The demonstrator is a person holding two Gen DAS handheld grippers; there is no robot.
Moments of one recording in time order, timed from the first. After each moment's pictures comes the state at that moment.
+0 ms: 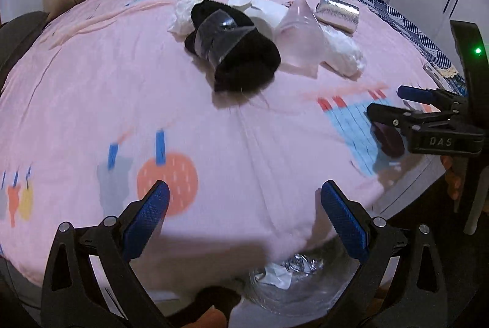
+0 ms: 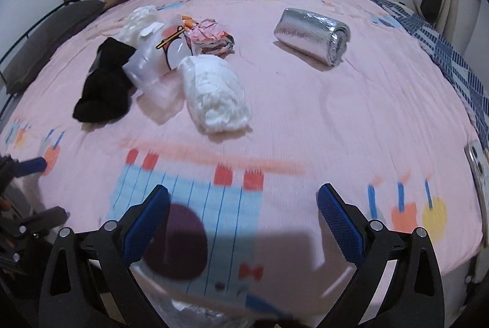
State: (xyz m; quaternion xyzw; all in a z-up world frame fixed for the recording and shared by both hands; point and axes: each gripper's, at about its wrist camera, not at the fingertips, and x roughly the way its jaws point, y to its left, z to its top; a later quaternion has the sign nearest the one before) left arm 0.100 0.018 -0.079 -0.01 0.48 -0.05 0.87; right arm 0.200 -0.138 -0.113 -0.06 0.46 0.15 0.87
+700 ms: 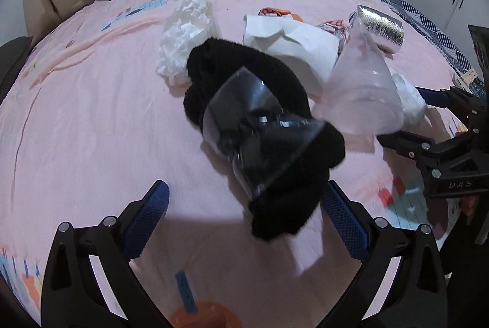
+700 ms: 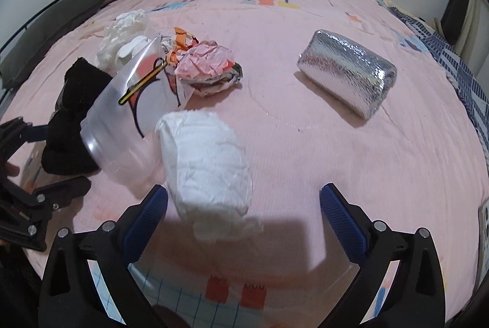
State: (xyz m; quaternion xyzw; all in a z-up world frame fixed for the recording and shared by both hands) left arm 0.205 0.037 -0.089 0.02 0.50 -0.05 0.87; right arm 0.279 -0.112 -0.121 -0.09 0.46 0.18 0.87
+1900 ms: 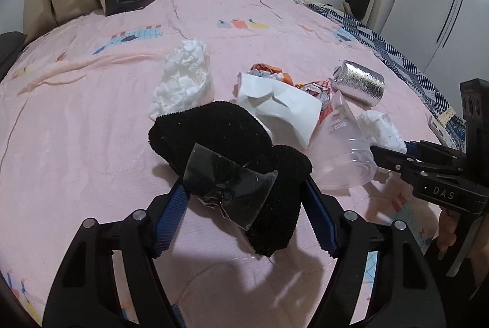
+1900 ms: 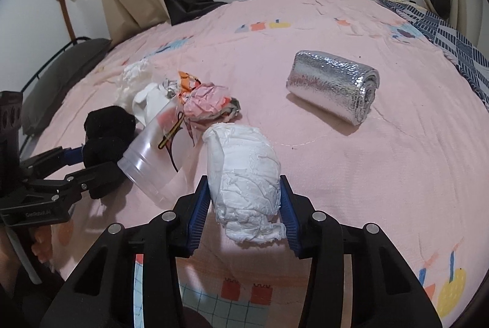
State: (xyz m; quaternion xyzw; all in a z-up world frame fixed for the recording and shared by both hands) left arm 0.213 0.045 -0.063 -0.05 0.43 -0.09 0.90; right arm 0.271 -0.134 -0.103 0.02 0.42 0.19 0.88
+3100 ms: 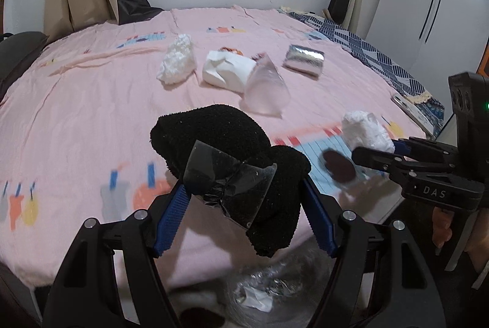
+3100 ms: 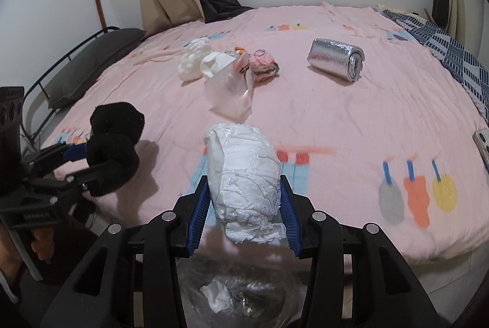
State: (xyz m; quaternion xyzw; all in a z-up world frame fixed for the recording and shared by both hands) left arm 0.064 0.010 -0.040 -0.04 0.40 -0.08 0.91; right arm 0.128 -0.149 -0.082 0.01 0.40 0.24 0.89
